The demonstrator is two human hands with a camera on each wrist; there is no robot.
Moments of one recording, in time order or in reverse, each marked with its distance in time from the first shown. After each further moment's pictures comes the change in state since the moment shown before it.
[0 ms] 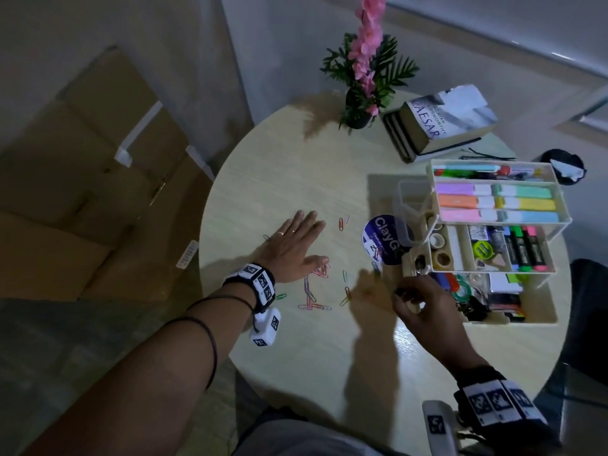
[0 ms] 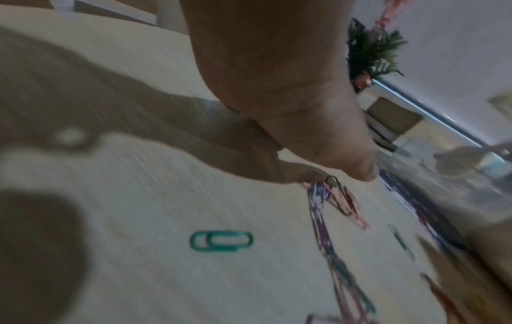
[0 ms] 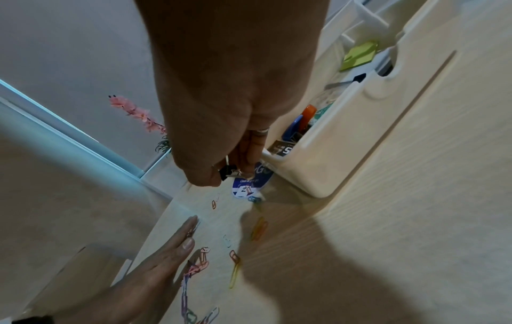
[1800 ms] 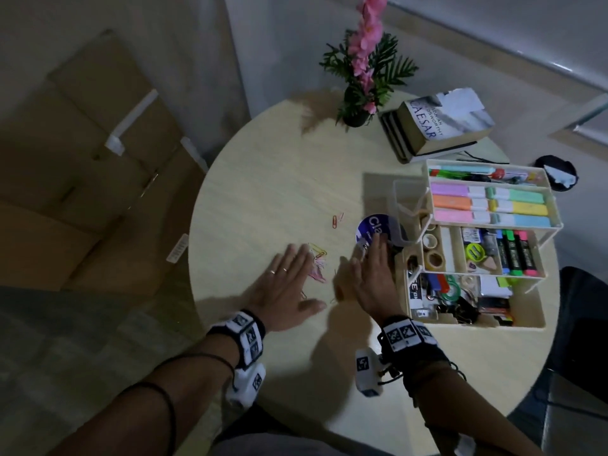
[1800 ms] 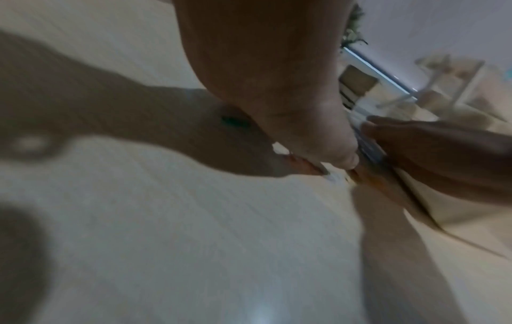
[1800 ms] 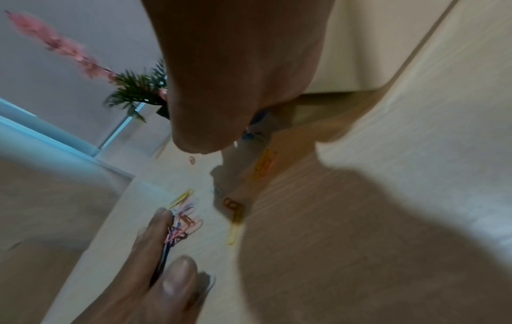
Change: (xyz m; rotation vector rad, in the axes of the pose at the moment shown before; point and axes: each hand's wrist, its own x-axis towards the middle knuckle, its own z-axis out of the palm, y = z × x) left_hand -0.073 0.064 0.022 -0.059 -0.086 -0.085; right_hand 0.062 0.018 0.094 -0.101 -0.092 0.121
